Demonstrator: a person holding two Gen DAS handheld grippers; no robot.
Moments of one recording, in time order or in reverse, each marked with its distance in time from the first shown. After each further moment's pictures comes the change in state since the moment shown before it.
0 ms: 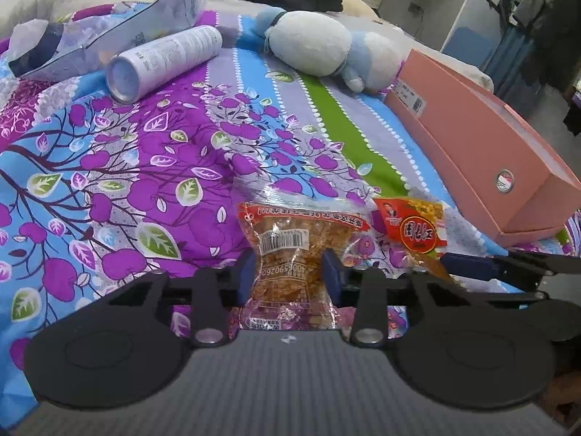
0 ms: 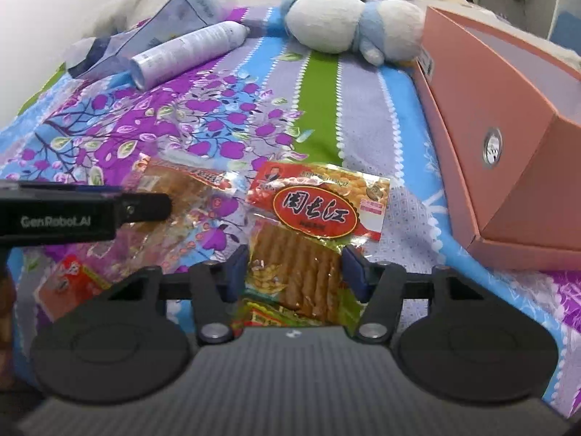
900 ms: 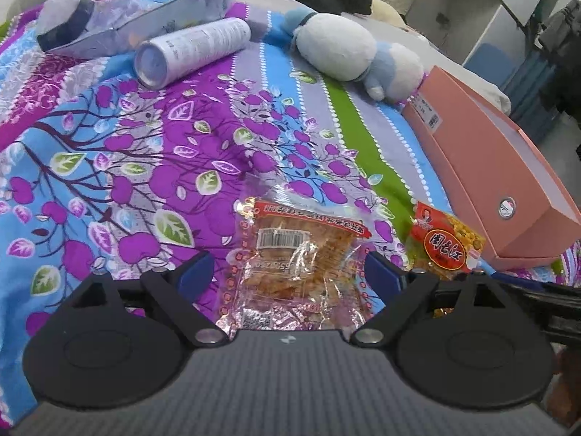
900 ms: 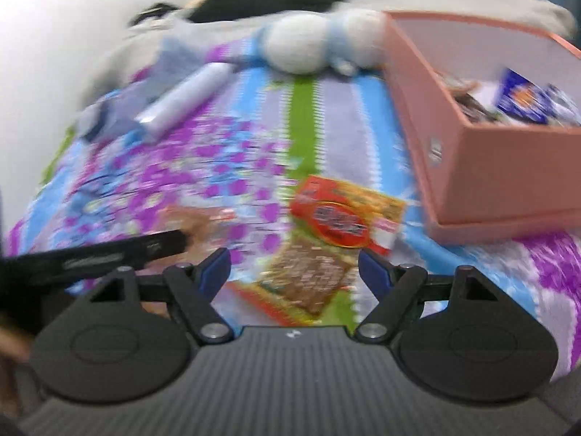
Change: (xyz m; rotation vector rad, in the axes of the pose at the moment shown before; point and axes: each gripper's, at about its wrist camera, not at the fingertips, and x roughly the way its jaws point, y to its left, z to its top) left arm -0.008 0.008 0.008 -0.112 0.030 0.021; right arm -0.047 -0.026 0.015 0.230 -0.004 0.044
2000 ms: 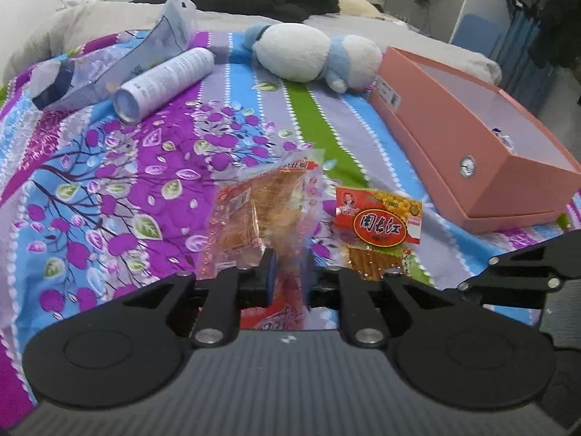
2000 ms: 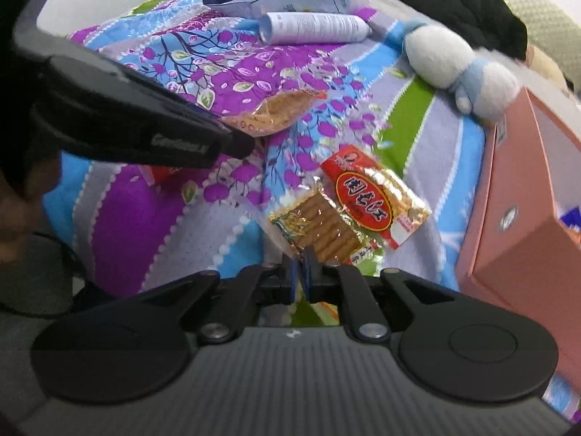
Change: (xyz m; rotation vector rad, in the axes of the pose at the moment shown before) left arm -0.037 -0.071 -0.026 0.160 -0.028 0.080; right arm -0.013 0.039 -0.034 -0.659 0.117 0.119
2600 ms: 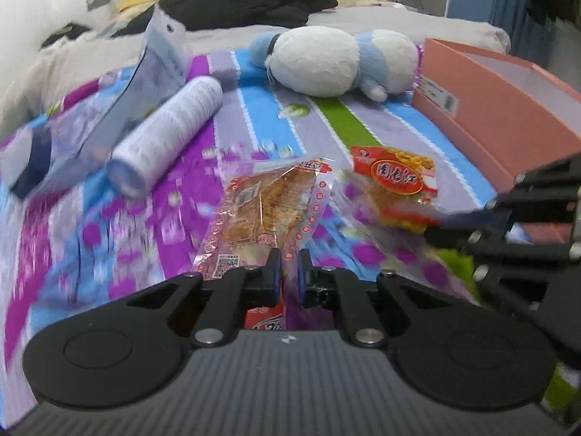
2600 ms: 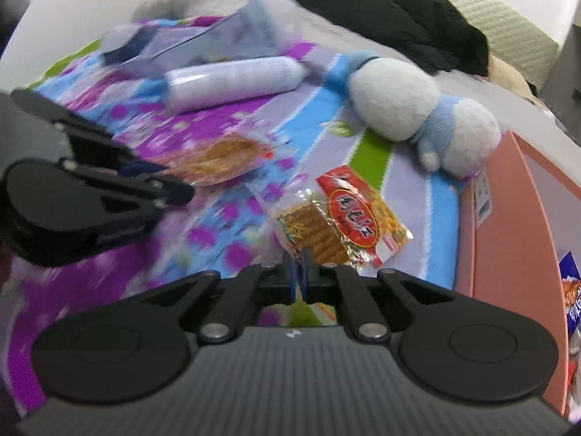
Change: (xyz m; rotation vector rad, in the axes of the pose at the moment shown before) left arm 0.071 0.043 0.061 0.181 -0.004 0.078; right arm 0.068 -0.044 0.081 0.084 -0.111 -0.141
